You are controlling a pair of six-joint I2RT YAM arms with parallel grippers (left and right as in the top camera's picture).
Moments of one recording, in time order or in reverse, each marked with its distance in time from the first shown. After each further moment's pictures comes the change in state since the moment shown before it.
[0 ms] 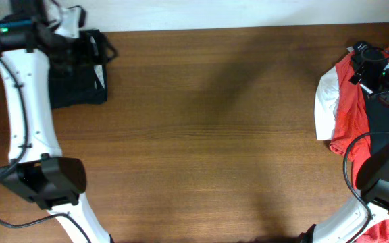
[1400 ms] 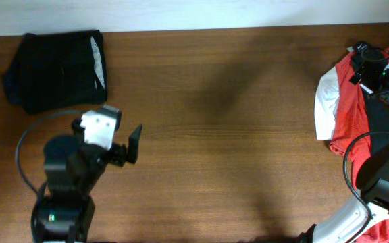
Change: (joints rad) left arm -0.172 -1.284 -1.594 1.022 -0.208 0.102; right arm 0.000 0.000 0.001 0.000 0.000 -0.001
